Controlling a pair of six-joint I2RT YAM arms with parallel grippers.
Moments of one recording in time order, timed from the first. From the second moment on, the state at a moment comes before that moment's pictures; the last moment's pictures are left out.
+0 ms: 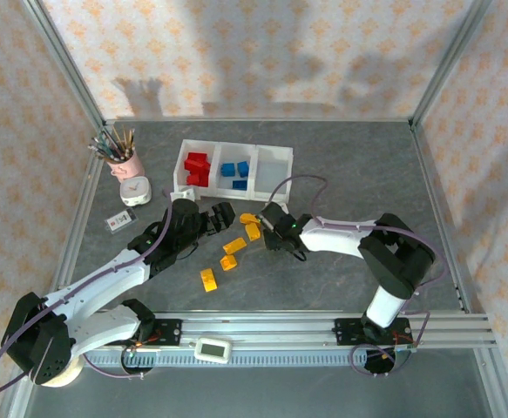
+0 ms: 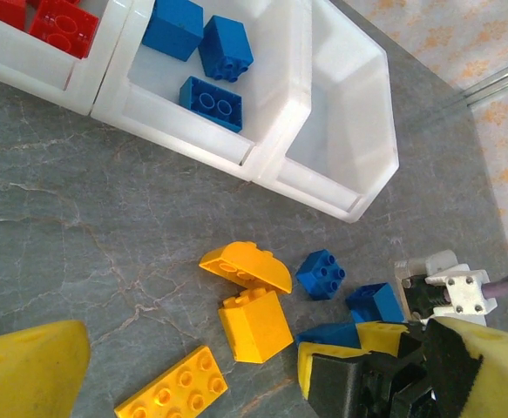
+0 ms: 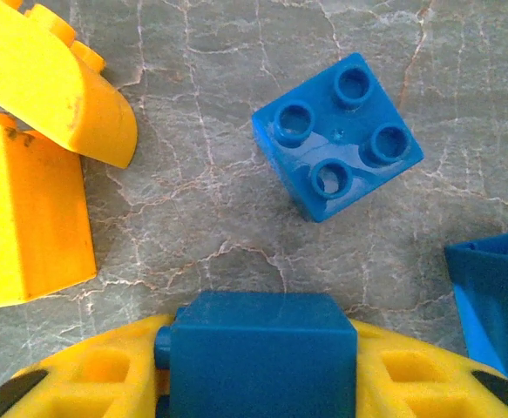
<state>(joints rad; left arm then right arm) -0.57 1.04 0.60 -0.13 -0.10 -0.86 0.84 1.70 0.92 -0.35 0.23 0.52</state>
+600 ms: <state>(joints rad) -0.56 1.01 0.60 -0.15 -0.13 -0.86 0.83 1.66 1.19 -0.39 0.24 0.49</state>
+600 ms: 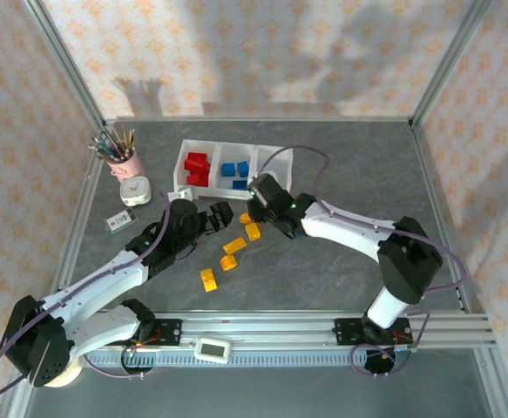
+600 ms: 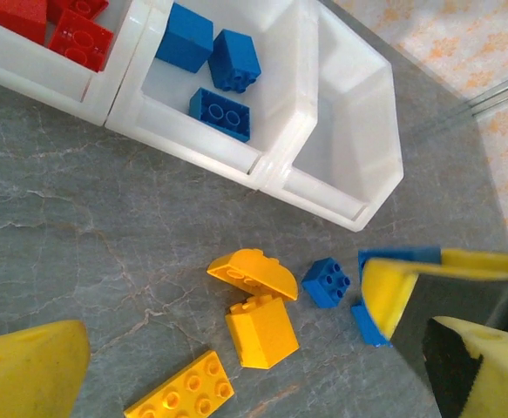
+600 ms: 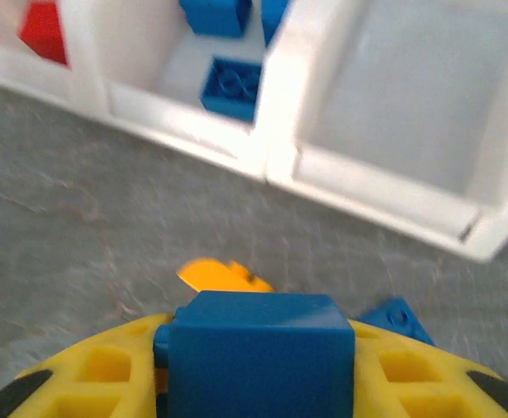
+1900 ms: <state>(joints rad) -0.40 0.97 0.61 -0.23 -0.07 -0.83 0.72 2.15 1.90 -0.44 0.32 0.36</state>
